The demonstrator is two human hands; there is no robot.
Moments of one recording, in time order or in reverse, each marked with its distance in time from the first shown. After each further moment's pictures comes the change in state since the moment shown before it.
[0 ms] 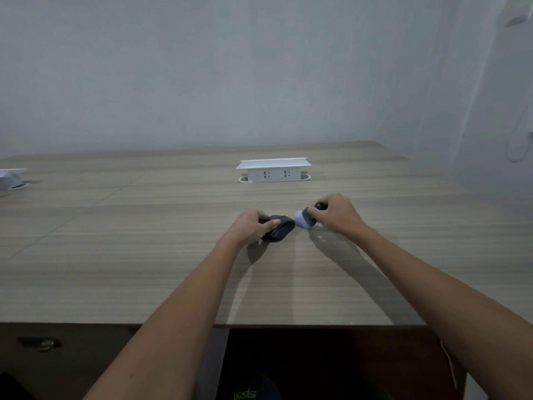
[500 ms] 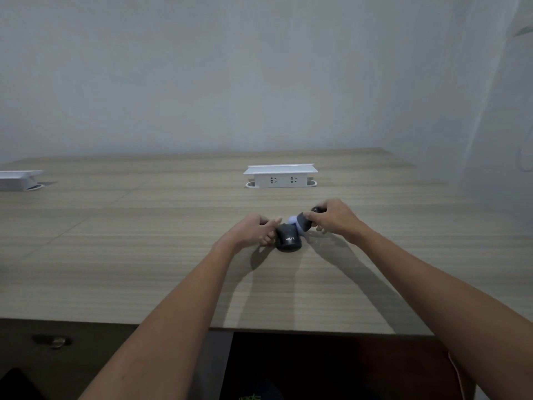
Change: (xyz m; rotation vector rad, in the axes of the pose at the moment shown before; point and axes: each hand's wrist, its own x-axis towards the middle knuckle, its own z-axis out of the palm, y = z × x) left_hand -0.016 0.013 -0.015 -0.167 -0.109 -0.079; right_hand 0.010 -0.012 0.004 0.127 -0.134 0.036
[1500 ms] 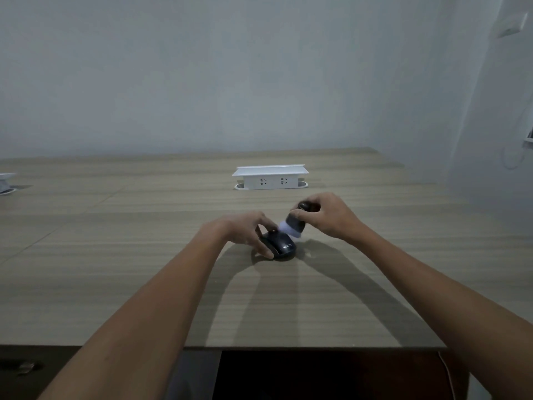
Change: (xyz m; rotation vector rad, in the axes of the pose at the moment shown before) left_hand 0.025 0.021 -0.025 0.621 -0.309 0.159; right_hand -0.009 -0.014 -0.015 -0.107 0.032 -0.315
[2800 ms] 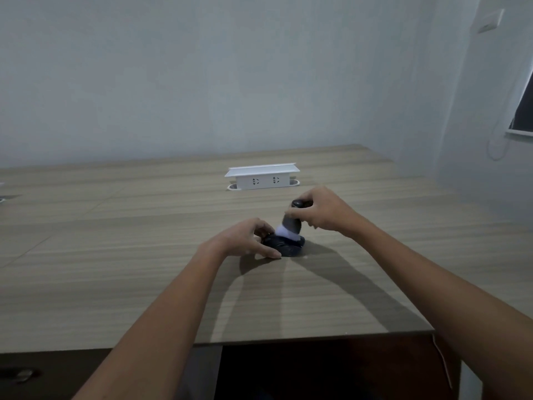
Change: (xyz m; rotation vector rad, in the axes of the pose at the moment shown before) left_hand -0.002 -0.002 0.035 -0.253 0.176 0.010; right_hand -0.011 -0.019 -0.014 0.004 -0.073 0.091
